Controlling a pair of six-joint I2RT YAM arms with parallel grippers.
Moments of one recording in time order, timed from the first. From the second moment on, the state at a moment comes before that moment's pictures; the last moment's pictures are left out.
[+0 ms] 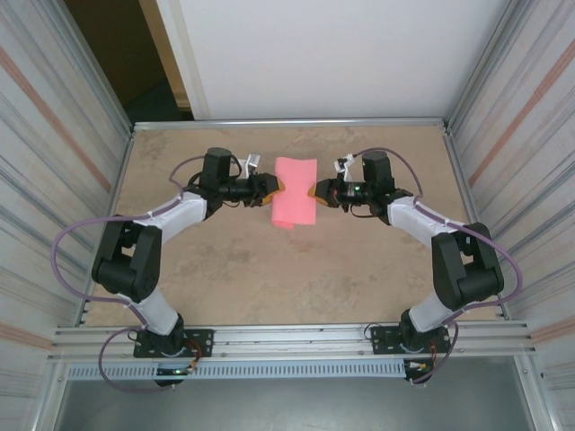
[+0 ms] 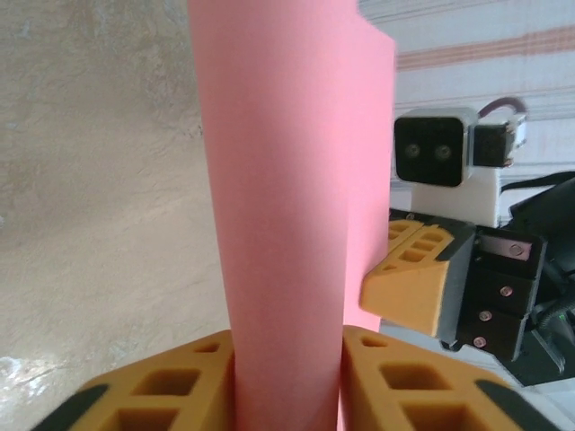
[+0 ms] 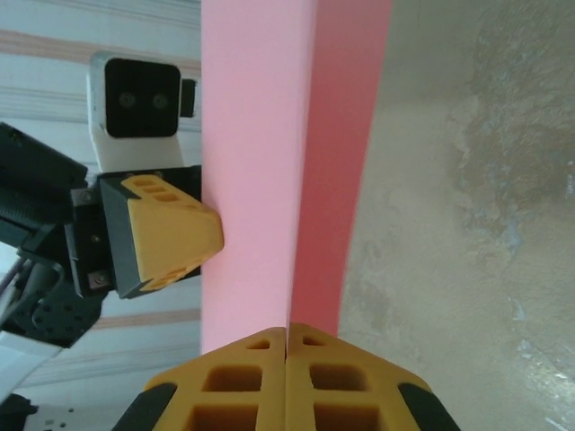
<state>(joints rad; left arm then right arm) -0.37 1.67 1.04 0.08 0.88 -0.92 0.32 1.57 0.94 0.08 -0.89 0.93</state>
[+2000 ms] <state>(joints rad) -0.53 1.71 0.98 -0.24 0.54 -0.67 0.53 1.77 0.94 -0.19 -0.49 0.93</state>
